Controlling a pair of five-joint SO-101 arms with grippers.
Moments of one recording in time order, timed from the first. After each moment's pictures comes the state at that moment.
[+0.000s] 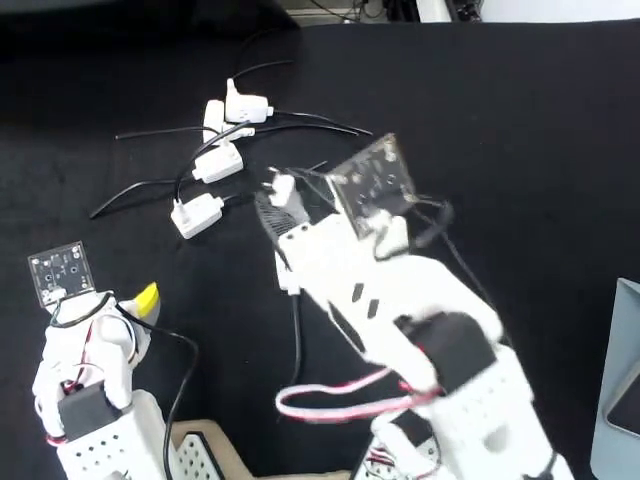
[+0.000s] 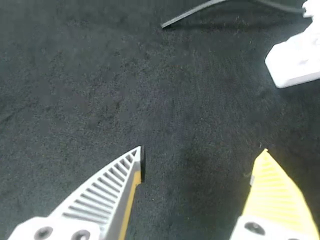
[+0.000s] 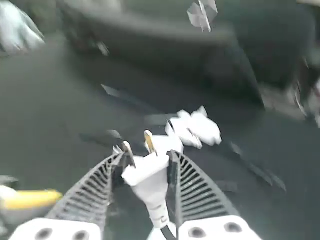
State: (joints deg) left arm -30.6 -103.8 87.9 68.5 -6.8; right arm -33.1 -57.4 36.4 52.6 1.4
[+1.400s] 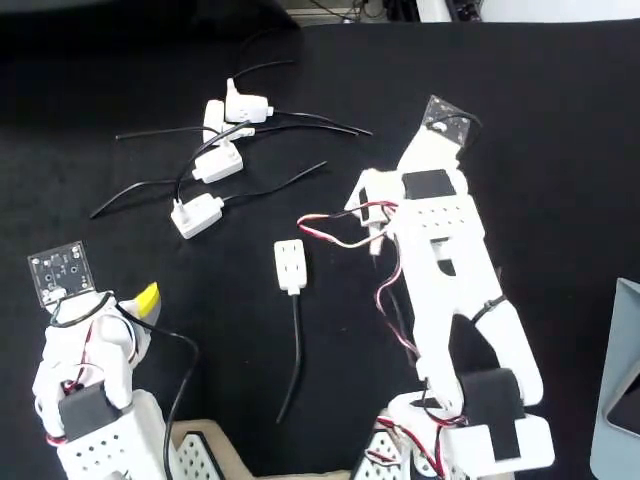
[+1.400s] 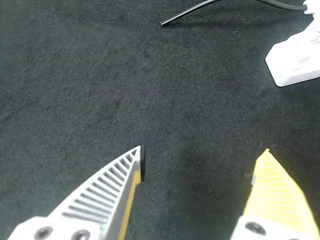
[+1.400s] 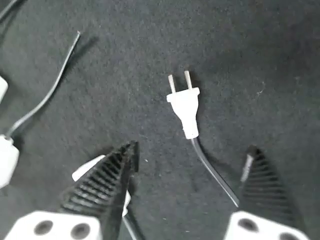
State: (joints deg) left arm -30.6 -103.8 87.9 68.5 -6.8; right arm -8.7 -11.0 25.5 64.2 -34.0
